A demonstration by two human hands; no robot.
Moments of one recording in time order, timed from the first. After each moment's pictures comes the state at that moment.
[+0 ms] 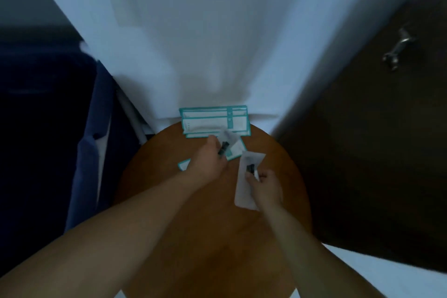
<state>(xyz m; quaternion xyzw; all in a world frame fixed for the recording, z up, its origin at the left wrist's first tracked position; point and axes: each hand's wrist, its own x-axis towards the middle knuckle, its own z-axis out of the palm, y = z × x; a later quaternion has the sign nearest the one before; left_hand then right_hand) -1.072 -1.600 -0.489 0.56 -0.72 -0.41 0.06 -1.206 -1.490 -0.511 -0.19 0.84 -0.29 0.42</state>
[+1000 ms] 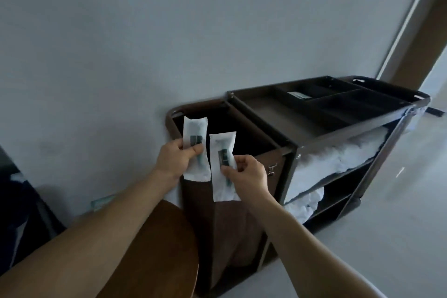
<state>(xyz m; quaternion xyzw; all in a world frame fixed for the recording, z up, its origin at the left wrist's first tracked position) -1.248 -1.321 -0.127 0.40 -0.64 -0.57 0.32 -1.364 -1.191 -0.154 -0.29 0.73 -0.57 0.22</state>
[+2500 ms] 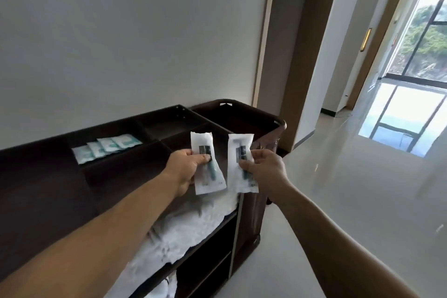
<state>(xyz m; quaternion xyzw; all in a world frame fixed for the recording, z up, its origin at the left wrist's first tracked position) -1.991 -1.113 -0.105 0.30 -0.60 -0.72 0.18 -2.090 -0.945 -0.110 -0.15 0.77 -0.61 0.11</state>
